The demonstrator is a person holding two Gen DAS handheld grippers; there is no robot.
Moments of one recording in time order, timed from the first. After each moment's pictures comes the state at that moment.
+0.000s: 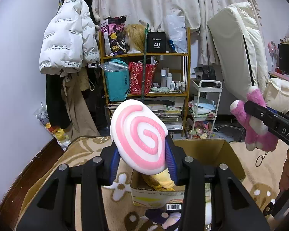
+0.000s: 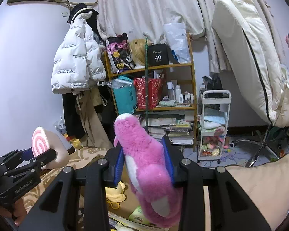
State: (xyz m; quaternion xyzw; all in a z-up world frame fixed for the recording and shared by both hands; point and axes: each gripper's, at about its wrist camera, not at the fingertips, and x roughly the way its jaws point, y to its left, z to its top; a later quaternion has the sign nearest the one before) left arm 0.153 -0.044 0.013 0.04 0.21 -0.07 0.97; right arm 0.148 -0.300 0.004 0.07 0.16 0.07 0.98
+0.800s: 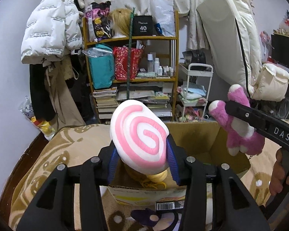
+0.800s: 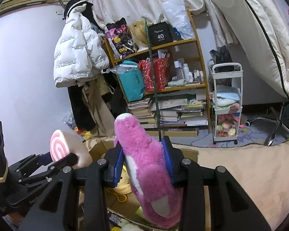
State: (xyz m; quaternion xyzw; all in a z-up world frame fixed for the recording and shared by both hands) left arm 0.182 -0.069 -0.035 0.05 0.26 -0.12 0.96; right arm 0.180 -0.313 -0.052 0.12 0.21 0.12 0.96
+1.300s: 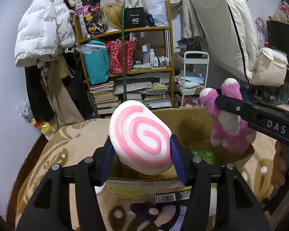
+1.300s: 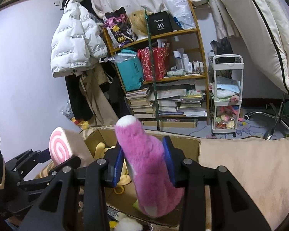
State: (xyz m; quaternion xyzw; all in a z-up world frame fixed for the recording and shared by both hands) left arm 0.179 -0.084 -0.049 0.09 0.28 -0.13 0.95; right arm 0.186 -0.306 -0.065 0.11 0.24 0.11 0.96
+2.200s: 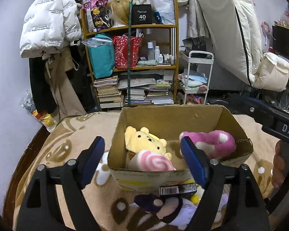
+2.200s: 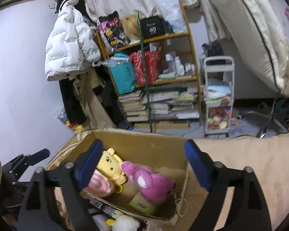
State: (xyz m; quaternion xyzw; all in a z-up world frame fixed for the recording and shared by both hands) left arm 0.173 -0.062 -0.043 0.06 0.29 -0.11 0.95; right arm 0.170 -0.312 -0.056 0.11 0.23 0.08 0.96
